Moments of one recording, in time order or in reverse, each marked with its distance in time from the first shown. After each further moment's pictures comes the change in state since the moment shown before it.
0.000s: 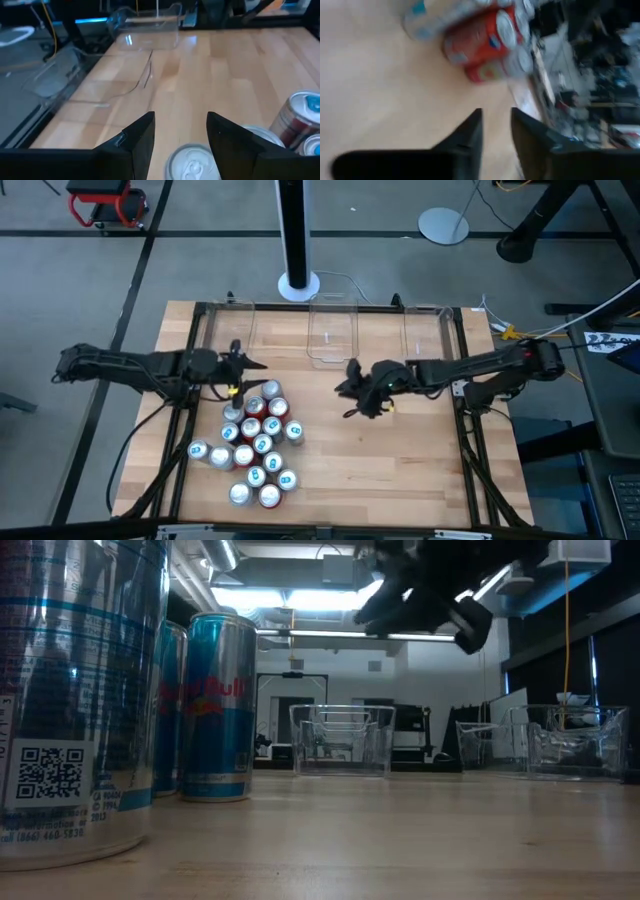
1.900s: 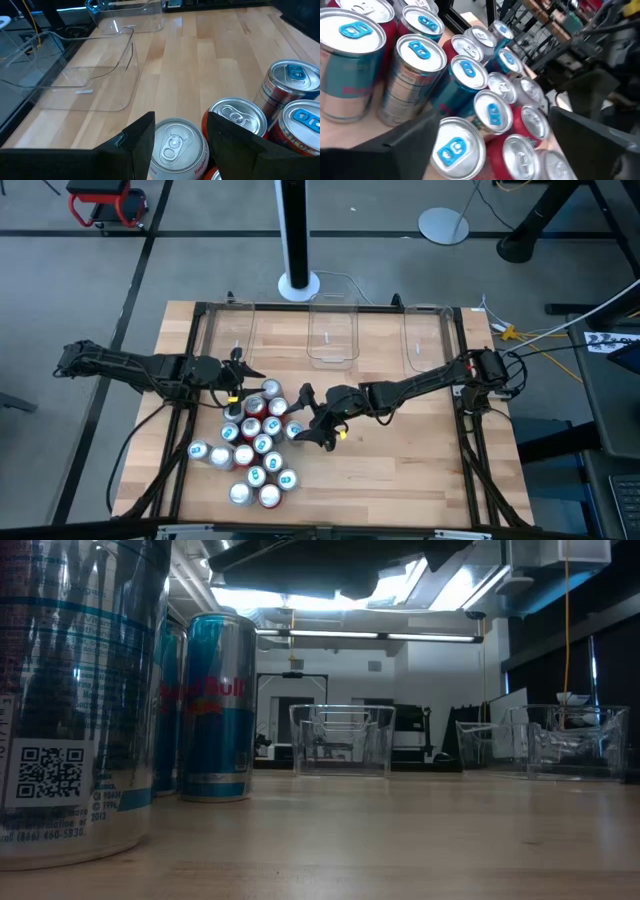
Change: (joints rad) left arm -0.063 -0.001 -0.025 -0.071 0.000 -0.029; right arm 0.117 0.455 0.383 0.239 -0.114 0.442
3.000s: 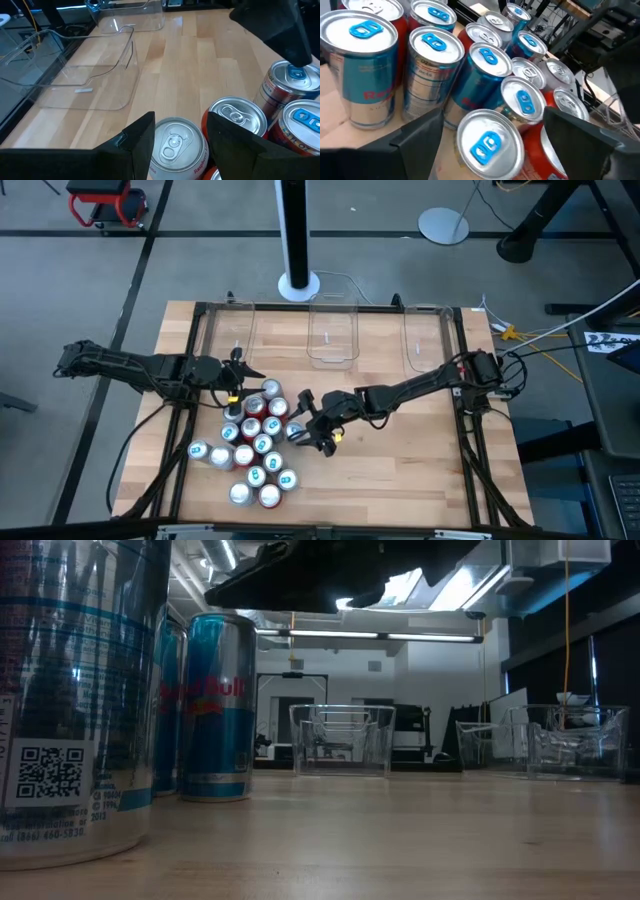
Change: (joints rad) left arm 0.000 0.001 -0.001 -0.002 0.000 -0.008; right arm 0.008 0.057 -0.001 0.001 -0.027 0.160
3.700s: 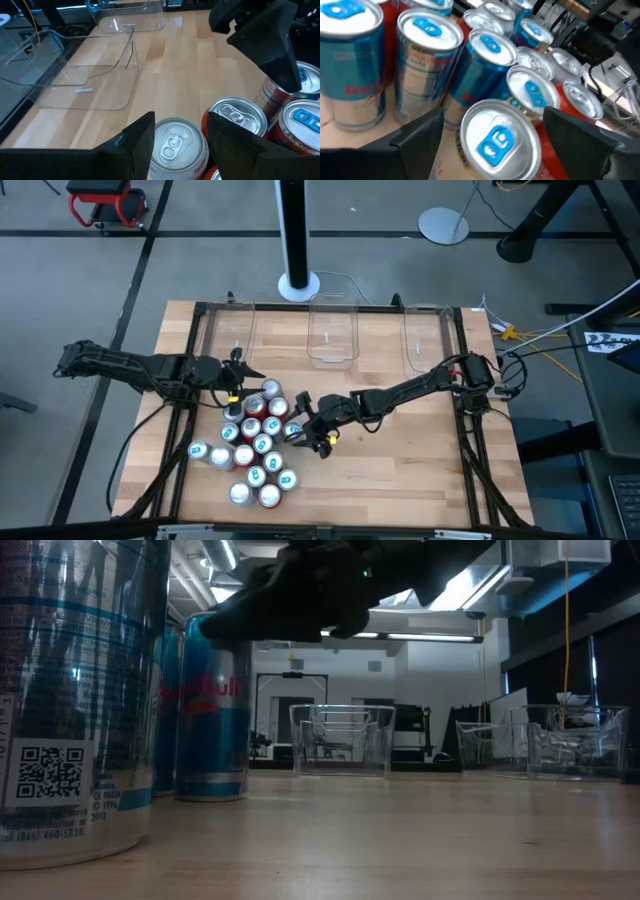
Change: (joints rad) left arm 0.000 0.000 0.000 0.001 0.000 0.000; right arm -0.002 0.060 0.000 0.071 0.018 0.015
